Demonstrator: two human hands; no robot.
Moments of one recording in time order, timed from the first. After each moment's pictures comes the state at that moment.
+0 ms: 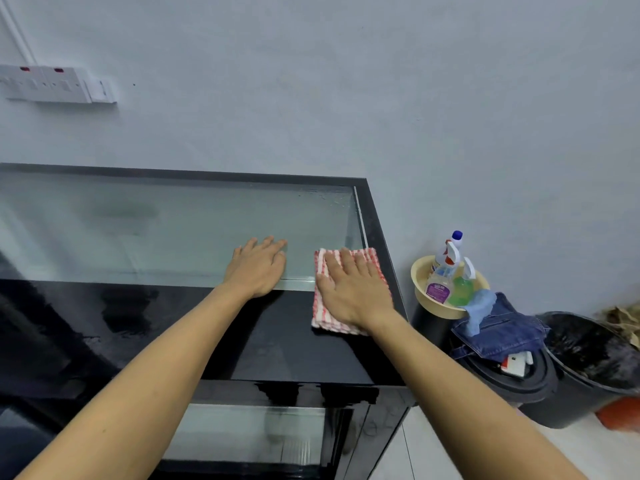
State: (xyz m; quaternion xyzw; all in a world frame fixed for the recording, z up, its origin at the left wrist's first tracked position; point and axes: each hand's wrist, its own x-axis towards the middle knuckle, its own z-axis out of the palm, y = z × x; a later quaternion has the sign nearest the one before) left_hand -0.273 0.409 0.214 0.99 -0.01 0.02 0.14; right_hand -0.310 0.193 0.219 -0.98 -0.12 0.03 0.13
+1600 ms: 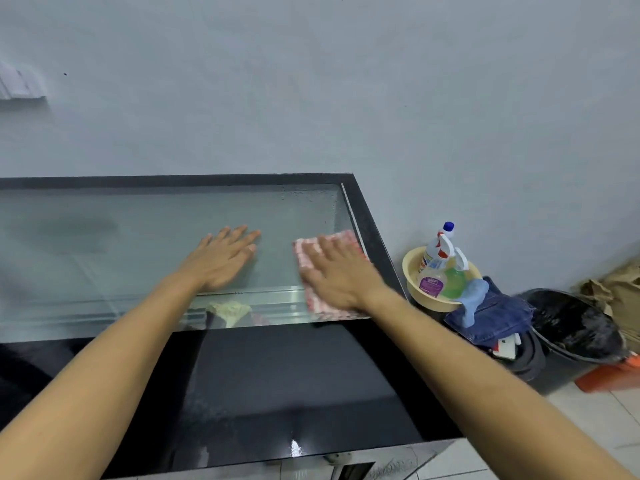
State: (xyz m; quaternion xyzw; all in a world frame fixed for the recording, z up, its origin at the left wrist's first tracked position) left_hand -0.182 0.480 0.217 0.99 -0.10 -0.05 0.10; right_hand -0.227 0.210 0.225 -0.98 -0.20 0.03 0.07
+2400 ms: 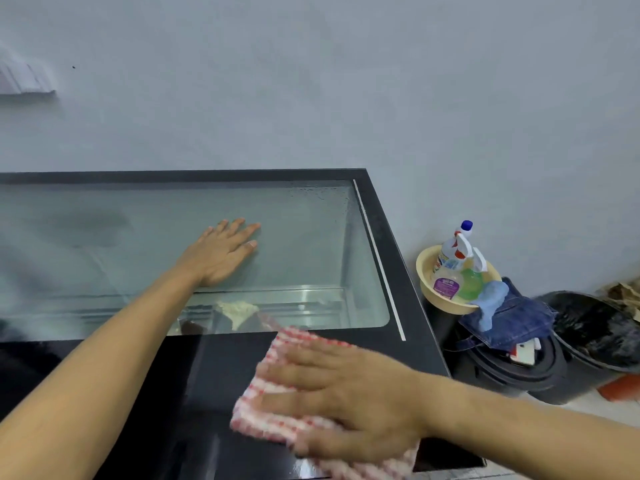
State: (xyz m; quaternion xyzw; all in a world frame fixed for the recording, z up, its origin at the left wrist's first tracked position) left_hand -0.164 0.495 0.212 0.99 -0.08 -0.04 0.08; right_hand -0.344 0.184 0.228 -0.81 -0.58 0.05 0.06
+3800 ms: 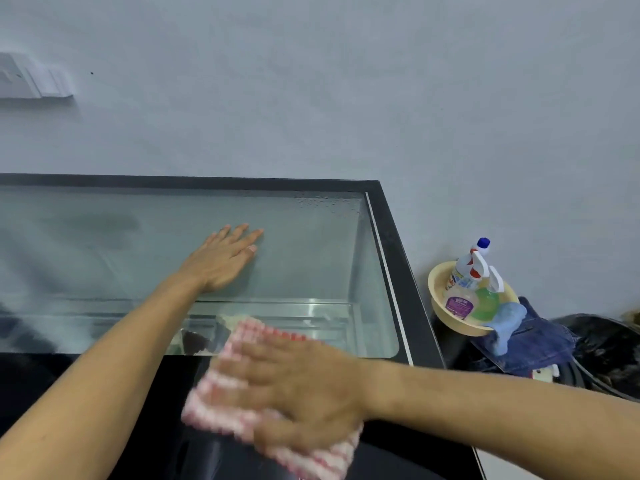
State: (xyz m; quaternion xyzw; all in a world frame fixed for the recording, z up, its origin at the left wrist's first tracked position) left_hand -0.149 0.500 0.215 0.99 -0.05 -0.04 0.10; right_hand -0.297 0.251 0.230 -0.78 -0.62 0.06 0.06
